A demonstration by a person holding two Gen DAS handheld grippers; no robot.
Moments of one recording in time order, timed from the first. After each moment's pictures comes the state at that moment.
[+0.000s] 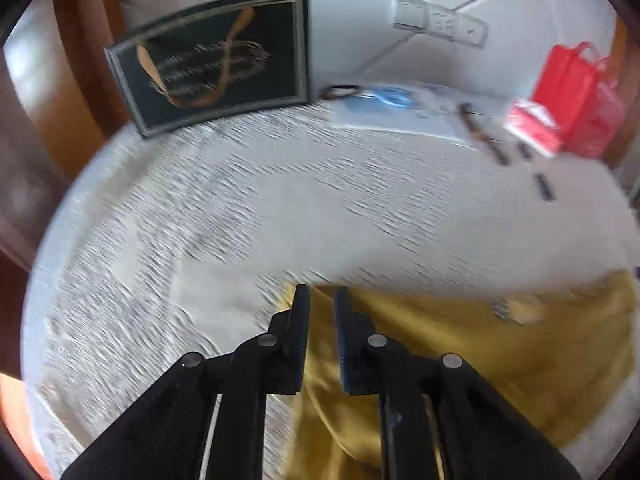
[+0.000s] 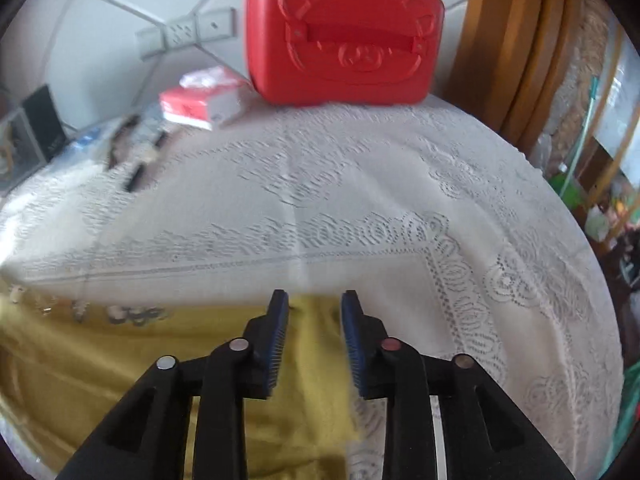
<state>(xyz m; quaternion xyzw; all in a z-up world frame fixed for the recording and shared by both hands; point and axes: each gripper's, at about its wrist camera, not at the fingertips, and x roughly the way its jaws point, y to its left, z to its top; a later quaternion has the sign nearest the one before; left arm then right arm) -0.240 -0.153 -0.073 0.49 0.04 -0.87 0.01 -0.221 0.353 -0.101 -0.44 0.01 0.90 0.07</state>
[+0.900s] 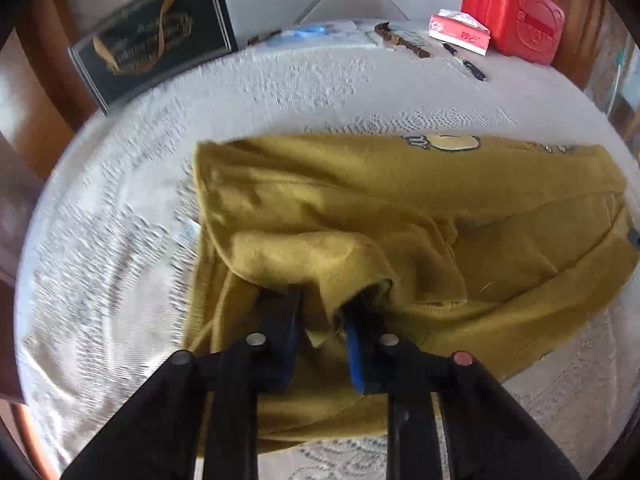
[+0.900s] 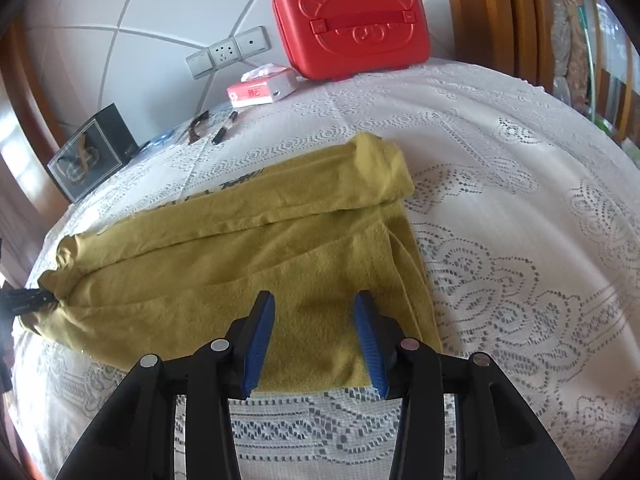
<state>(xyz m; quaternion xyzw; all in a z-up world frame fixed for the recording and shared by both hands) -0.144 -0.088 -0.109 0.51 -0.07 -0.86 -0.02 -0.077 0.336 -0.140 -0.40 0.13 0.91 0.00</state>
